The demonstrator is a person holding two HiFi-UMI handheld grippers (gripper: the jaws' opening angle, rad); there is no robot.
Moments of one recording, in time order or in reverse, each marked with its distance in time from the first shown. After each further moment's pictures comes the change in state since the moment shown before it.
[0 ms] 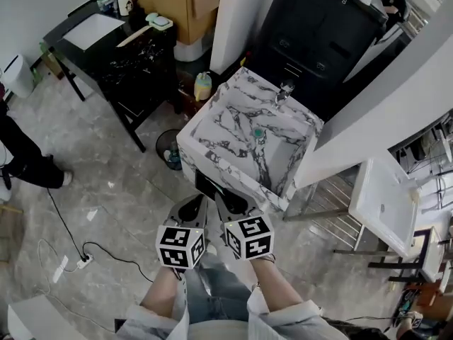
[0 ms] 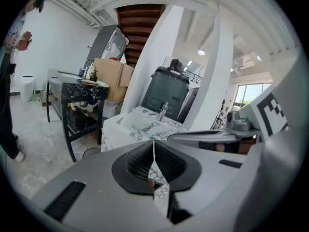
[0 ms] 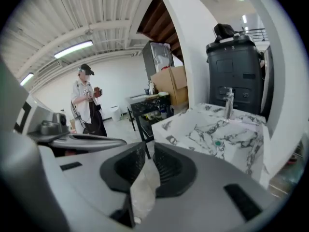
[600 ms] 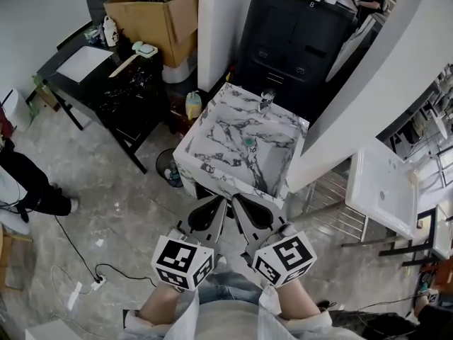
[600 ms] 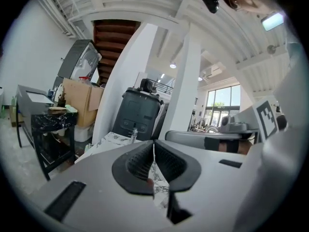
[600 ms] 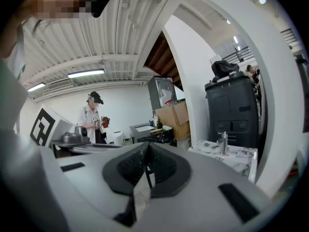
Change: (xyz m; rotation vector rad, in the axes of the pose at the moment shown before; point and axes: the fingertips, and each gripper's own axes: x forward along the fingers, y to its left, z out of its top) left arm -0.059 -0.103 0.115 0.166 -0.167 -0.286; right arm -0.128 0.028 0.123 -0.034 -0.349 0.030
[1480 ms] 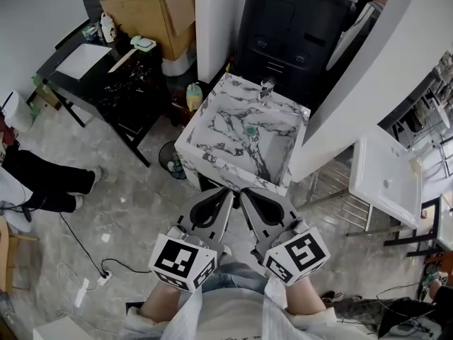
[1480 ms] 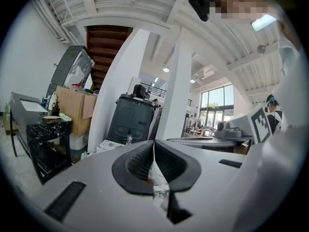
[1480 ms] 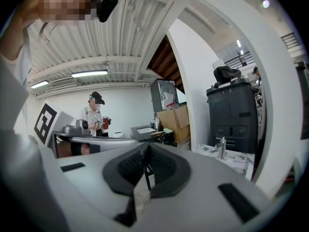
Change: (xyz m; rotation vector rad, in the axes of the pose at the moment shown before) left arm -0.016 -0.026 0.025 0.060 -0.056 -0.051; right arm -0.025 0.008 0.013 -0.044 -0.026 0.007
